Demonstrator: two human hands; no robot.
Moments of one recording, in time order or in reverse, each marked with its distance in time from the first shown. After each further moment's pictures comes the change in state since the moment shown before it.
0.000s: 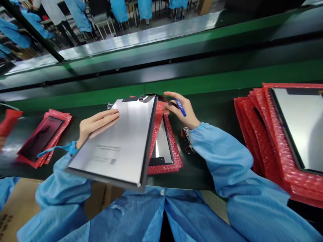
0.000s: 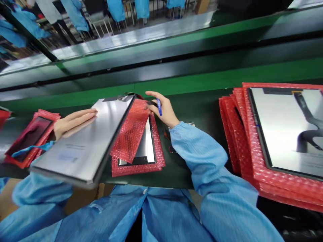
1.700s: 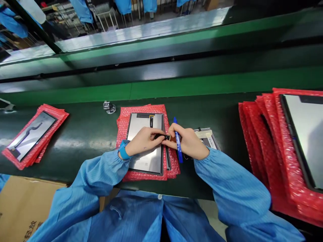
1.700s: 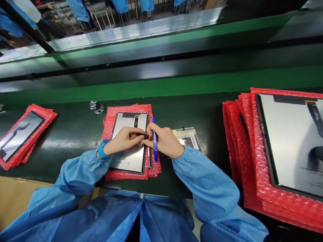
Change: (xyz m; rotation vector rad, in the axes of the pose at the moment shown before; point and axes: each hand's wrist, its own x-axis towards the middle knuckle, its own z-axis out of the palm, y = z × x) left_hand 0.039 0.051 0.145 -0.368 -0.480 -0.252; right_hand -0.072 -0.033 -0.004 -0.314 -0.299 0.093
